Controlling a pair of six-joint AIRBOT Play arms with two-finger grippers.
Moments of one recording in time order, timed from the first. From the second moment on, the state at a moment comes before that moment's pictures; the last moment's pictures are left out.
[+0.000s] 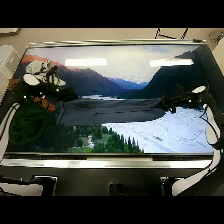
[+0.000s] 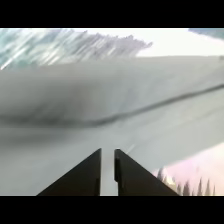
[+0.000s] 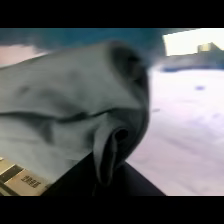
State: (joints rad) left arm -0.07 -1.62 1.43 0.93 -1.09 -1.44; right arm -0.29 -1.85 1.45 -0.77 1.33 1.34
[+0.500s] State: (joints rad) left arm -0.45 -1.83 1.43 0.63 -0.85 -1.47; right arm -0.14 -1.38 1.45 -0.73 1.46 1.43
